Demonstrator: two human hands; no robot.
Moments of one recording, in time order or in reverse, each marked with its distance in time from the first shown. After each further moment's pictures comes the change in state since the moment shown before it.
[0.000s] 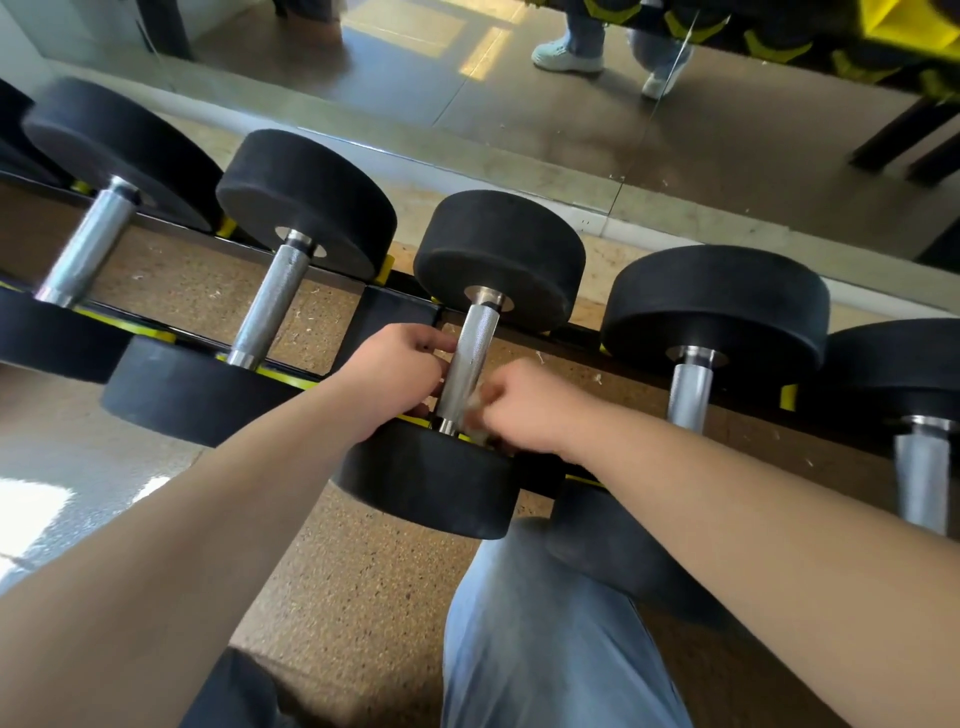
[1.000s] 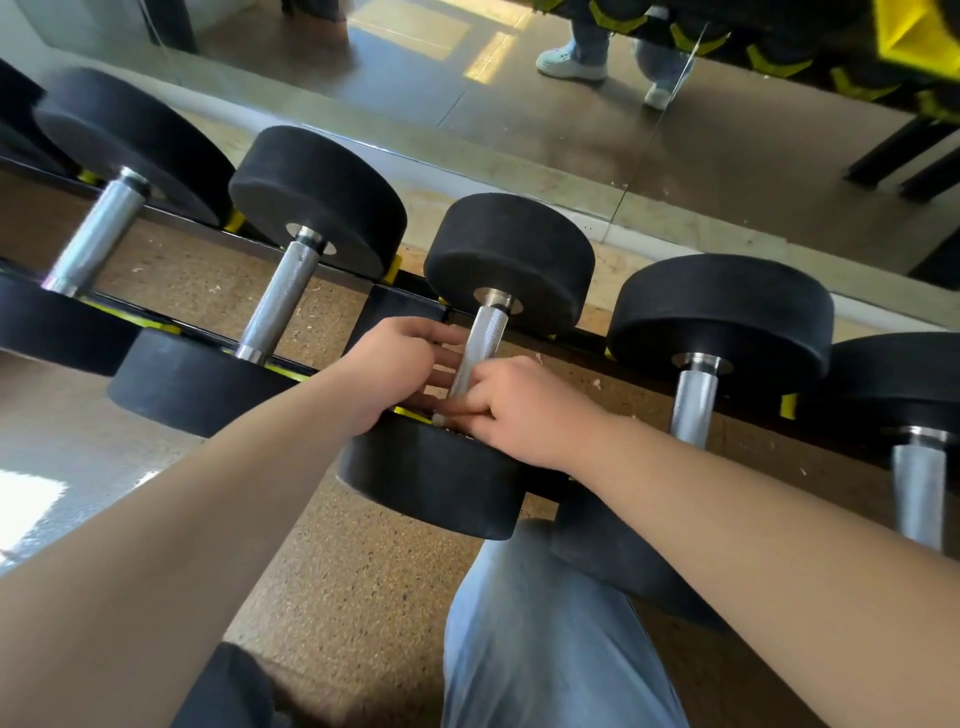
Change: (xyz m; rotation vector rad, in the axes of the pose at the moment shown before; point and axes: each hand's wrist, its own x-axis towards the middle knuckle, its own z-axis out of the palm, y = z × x) left_hand -0.003 0.003 -0.009 -0.261 -0.036 -0.039; right_hand 0.001 0.002 -0.002 -0.431 0.076 -0.631
